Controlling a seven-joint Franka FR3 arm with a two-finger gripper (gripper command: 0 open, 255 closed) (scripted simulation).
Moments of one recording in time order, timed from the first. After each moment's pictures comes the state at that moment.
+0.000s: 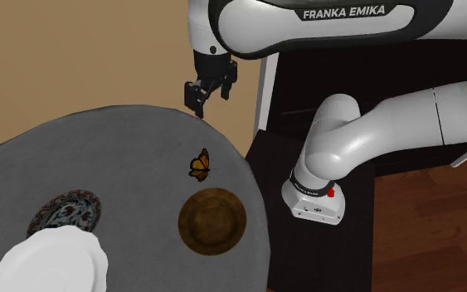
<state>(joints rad) -0.02 -0.89 0.18 -2.59 0.13 1.78 0.36</state>
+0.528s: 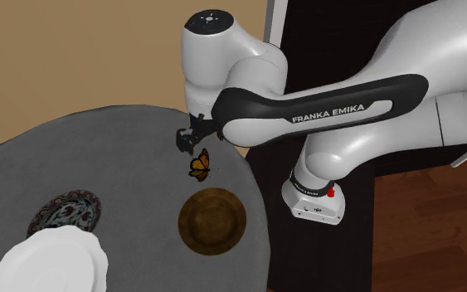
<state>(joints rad) -0.02 -0.91 0.45 -2.81 0.28 2.07 0.73</state>
